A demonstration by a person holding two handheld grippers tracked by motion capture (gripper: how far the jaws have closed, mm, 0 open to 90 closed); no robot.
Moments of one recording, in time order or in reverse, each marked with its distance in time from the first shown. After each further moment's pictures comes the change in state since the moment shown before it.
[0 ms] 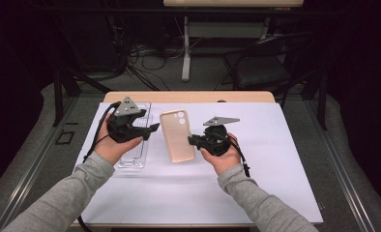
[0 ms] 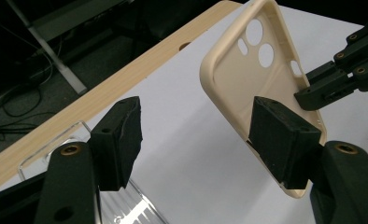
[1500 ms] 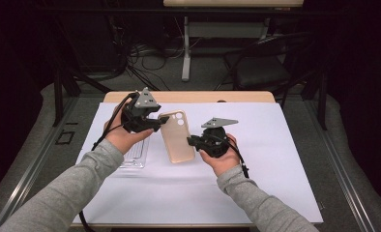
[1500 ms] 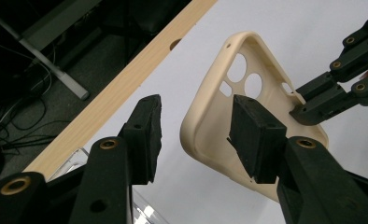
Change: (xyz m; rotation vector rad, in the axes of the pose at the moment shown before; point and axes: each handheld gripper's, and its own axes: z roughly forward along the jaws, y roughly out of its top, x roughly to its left) left arm -0.013 0.038 0.017 0.090 -0.016 0.148; right arm 0.006 0.000 -0.001 -0.007 -0.016 -0.041
